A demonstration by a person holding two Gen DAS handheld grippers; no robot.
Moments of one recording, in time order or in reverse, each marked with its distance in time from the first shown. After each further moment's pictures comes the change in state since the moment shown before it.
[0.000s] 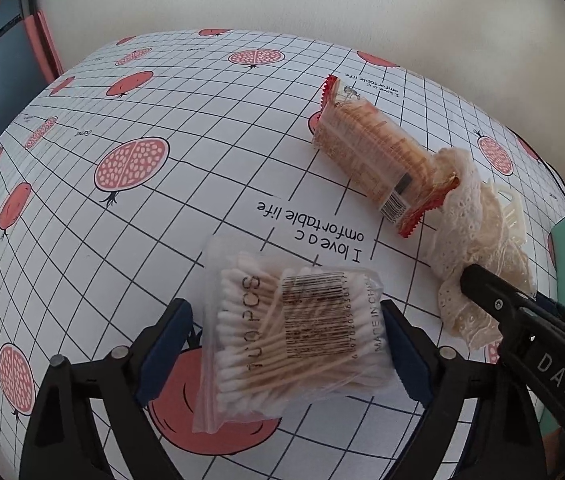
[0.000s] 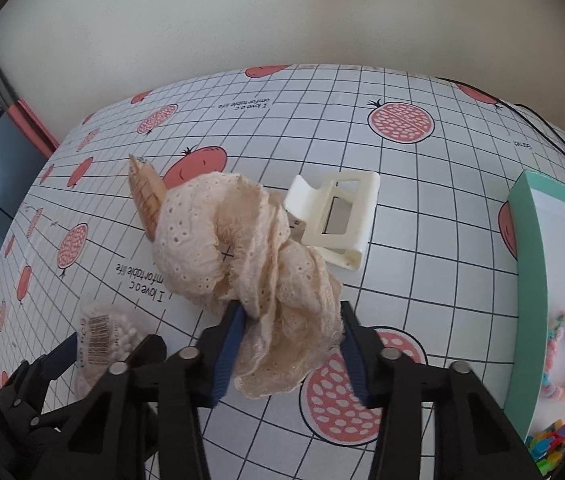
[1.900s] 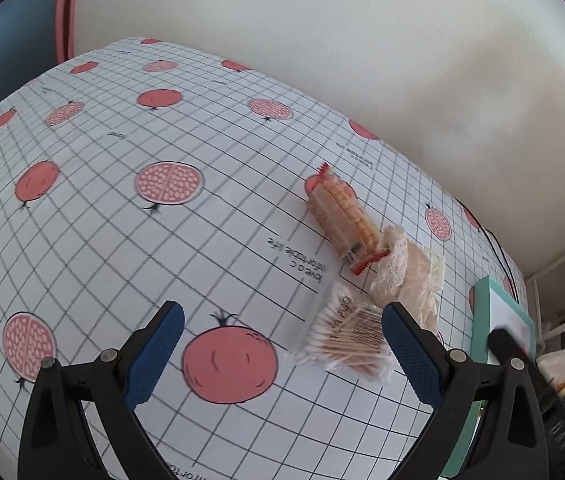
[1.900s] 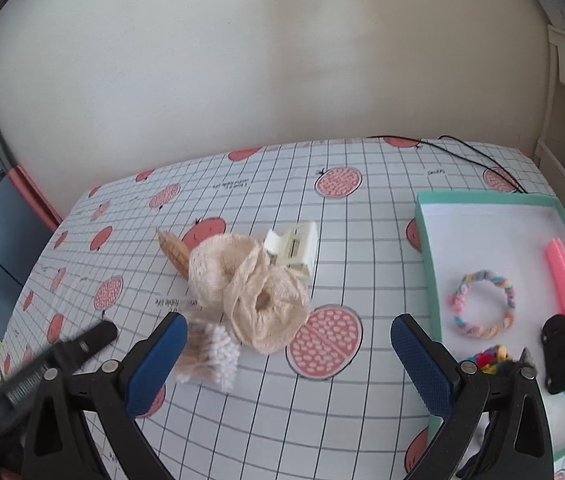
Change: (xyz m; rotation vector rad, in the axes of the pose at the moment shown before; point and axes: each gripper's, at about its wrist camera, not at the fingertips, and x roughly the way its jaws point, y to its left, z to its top) left arm -0.071 0.048 0.000 -0.161 -0.096 -0.218; right arm -0.107 -0.010 -0.032 0.144 -0.254 -0.055
